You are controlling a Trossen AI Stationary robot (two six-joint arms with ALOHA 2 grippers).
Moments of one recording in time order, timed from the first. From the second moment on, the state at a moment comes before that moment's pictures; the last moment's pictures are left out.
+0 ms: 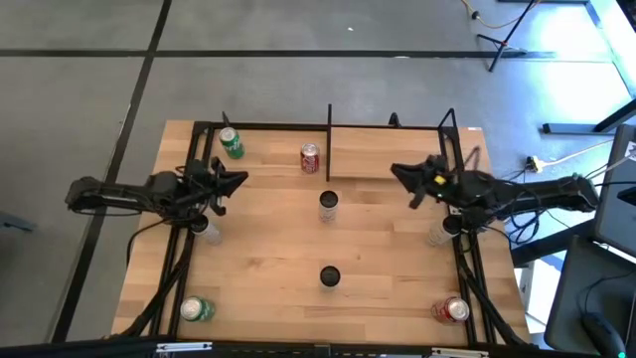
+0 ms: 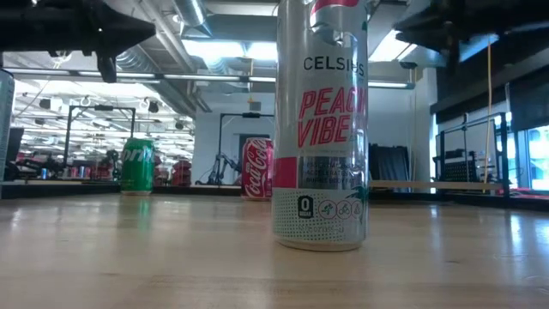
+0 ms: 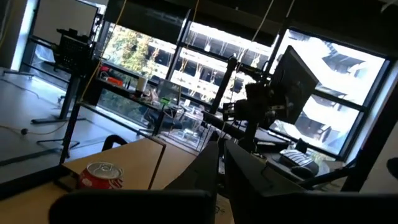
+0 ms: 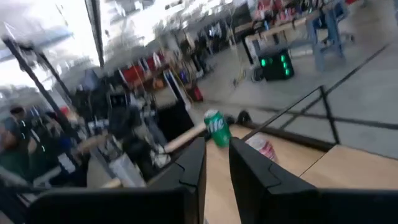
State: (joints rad) left arm -0.03 0.27 0.14 0.36 -0.38 -0.30; right arm 0.08 0.64 0.44 0.24 0.50 0.44
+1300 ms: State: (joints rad) left arm -0.03 0.39 0.18 0.35 -0.30 -0.30; right arm 0.02 1.64 1.15 -0.26 0.17 0.20
